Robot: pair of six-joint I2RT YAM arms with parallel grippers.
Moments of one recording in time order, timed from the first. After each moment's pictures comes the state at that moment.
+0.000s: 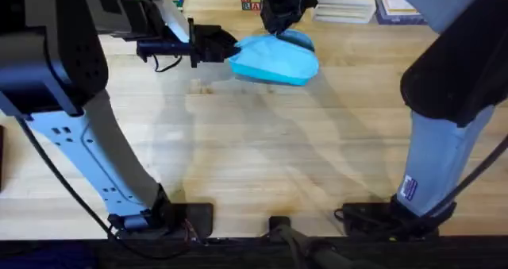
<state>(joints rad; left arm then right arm) 0.11 2.10 1.29 -0.53 1.39 1.22 0.47 2.20 2.15 -1.19 0.01 0.15</state>
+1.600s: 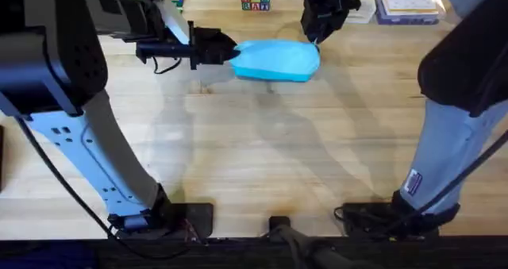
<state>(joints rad) 0.12 2.10 1.29 -0.56 1.37 1.22 0.31 2.20 2.17 -1.44 0.05 0.16</state>
